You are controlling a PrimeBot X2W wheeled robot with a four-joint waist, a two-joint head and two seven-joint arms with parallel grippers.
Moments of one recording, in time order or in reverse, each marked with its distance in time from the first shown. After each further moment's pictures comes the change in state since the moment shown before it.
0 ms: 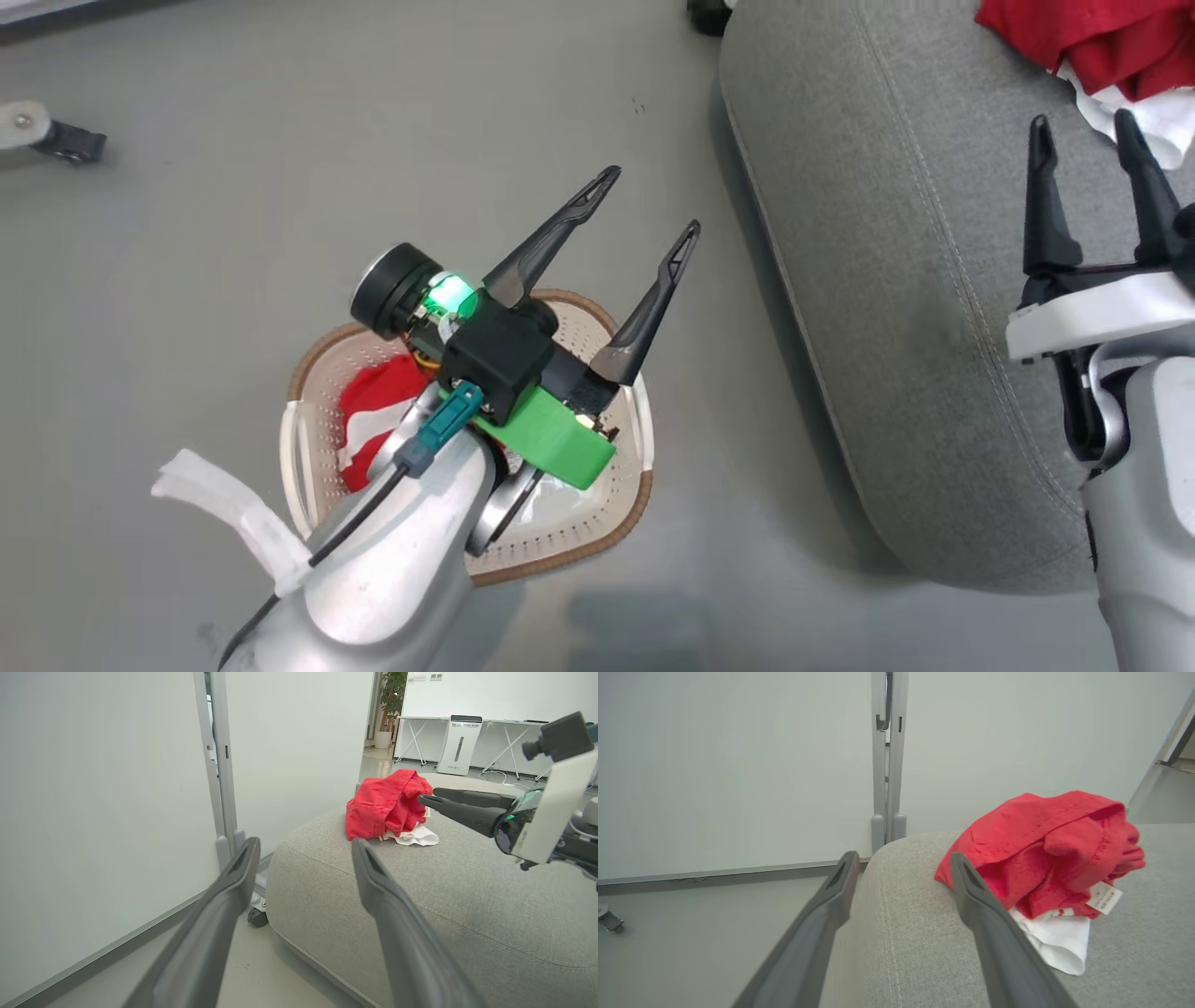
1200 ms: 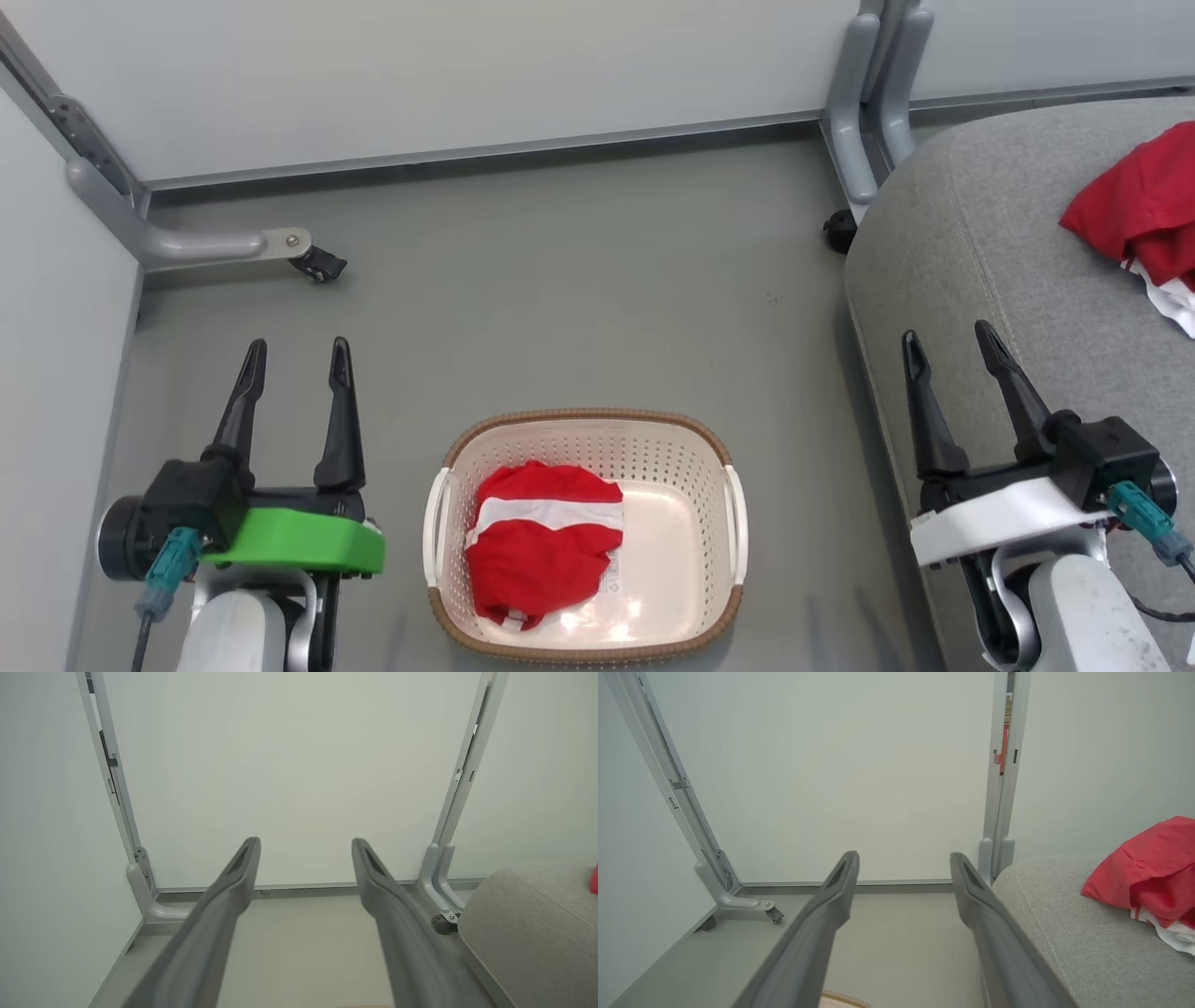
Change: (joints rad) left arm 0.430 -0.046 0.591 -0.025 0.034 0.007 -0.001; right arm 0.365 0.122 0.101 -0.192 -0.015 0.000 0.000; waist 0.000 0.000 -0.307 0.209
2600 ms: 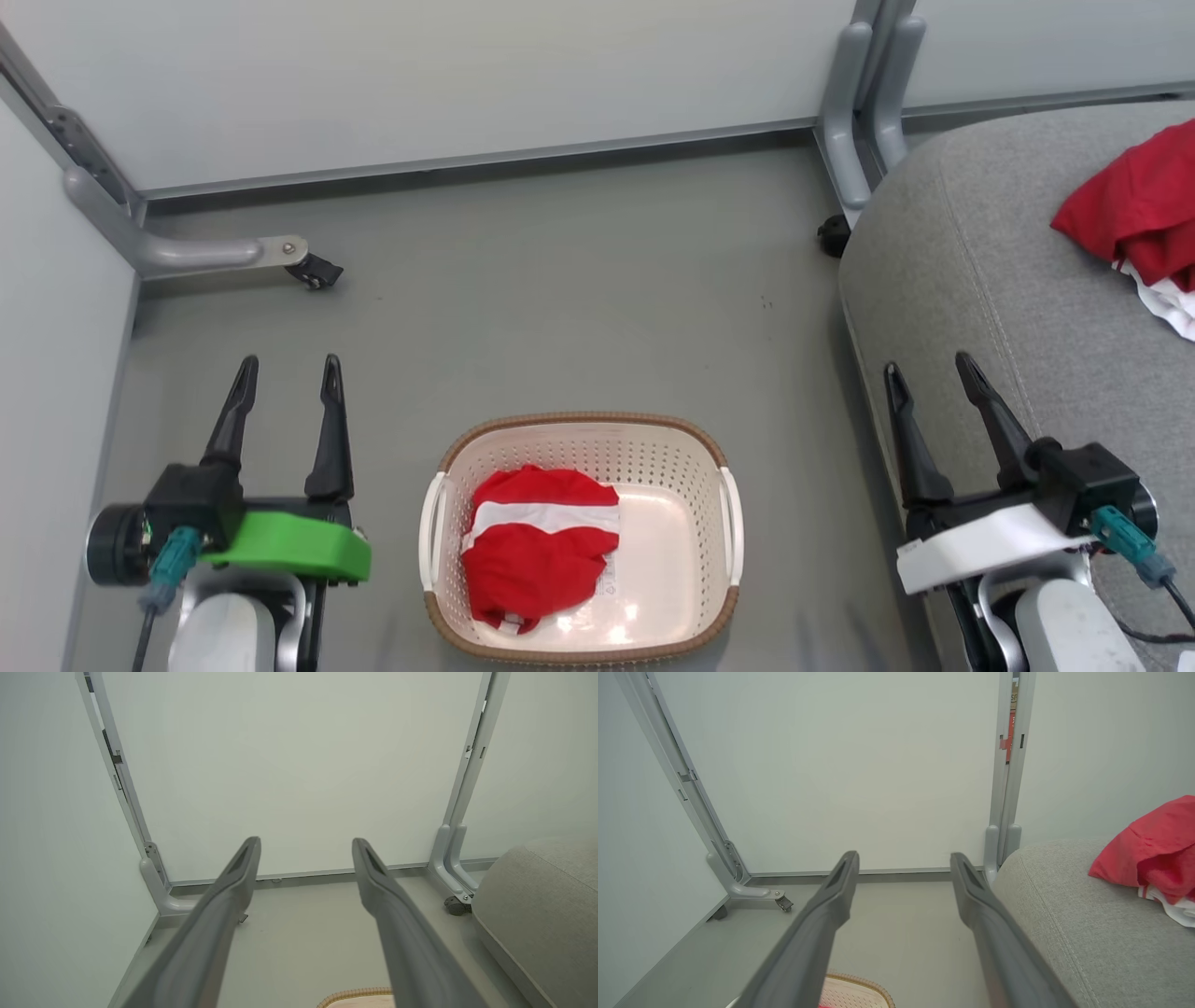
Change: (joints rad) left arm 0.014 -0.010 0.055 0.049 0.077 -0.034 0.000; right arm 0.061 0.005 0.027 -0.012 0.012 0.000 0.000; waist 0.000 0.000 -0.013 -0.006
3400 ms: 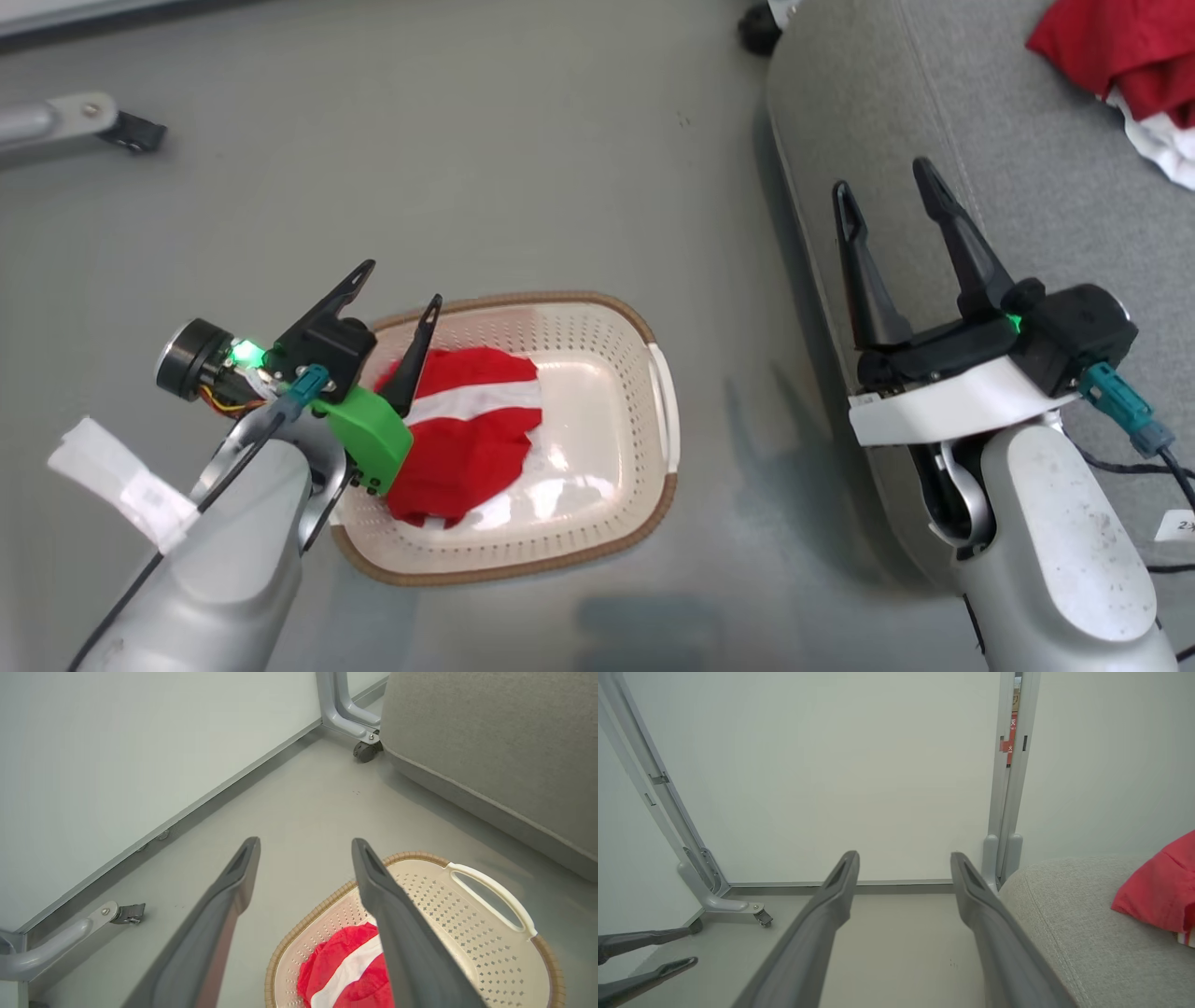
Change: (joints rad) left arm -0.465 0.214 -0.528 0.458 -0.037 -0.006 0.000; right arm -0.282 0.000 0.097 -0.049 0.007 0.000 0.000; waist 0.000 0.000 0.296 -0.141
